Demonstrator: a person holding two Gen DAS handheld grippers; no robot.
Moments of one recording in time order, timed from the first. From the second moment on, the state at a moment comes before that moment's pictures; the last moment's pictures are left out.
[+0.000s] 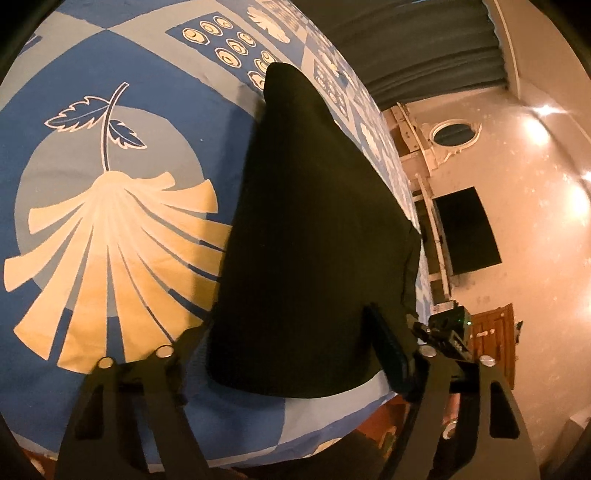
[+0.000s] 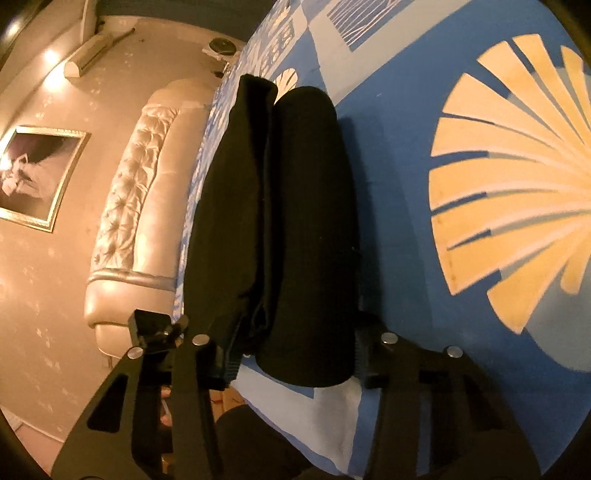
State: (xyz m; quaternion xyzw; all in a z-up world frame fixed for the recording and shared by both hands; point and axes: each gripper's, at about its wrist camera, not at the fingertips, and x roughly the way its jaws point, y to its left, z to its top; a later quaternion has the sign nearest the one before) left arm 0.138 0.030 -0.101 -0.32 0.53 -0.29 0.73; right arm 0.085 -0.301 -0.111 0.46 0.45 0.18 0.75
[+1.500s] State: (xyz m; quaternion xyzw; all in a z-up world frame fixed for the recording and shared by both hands) left arm 0.135 0.029 -0.090 -0.31 0.53 -0.29 0.74; right arm 0.072 -0.314 -0.112 0.49 0.42 0.20 0.74
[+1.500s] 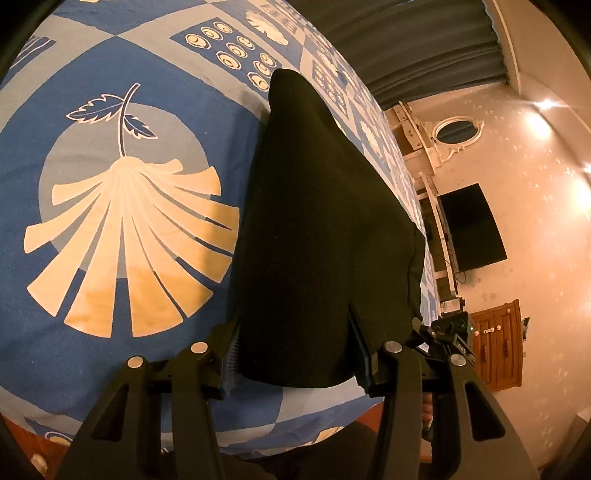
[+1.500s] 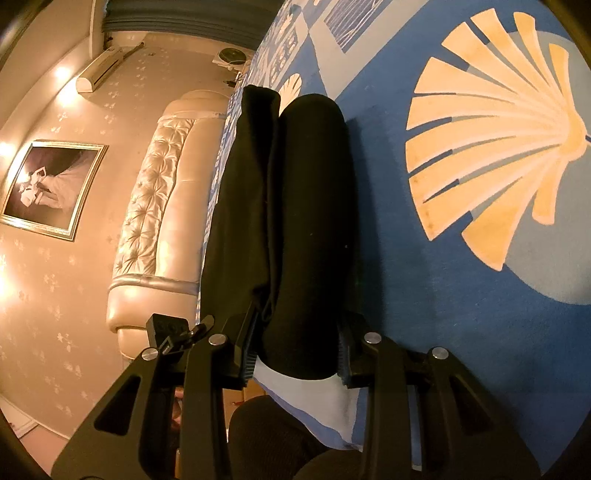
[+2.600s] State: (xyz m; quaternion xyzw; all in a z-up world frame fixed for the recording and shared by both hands) left arm 0.136 0.019 -0.093 -0.32 0.55 -0.28 0.72; right arm 0.050 -0.338 -0.110 0.52 0.47 0.19 0.69
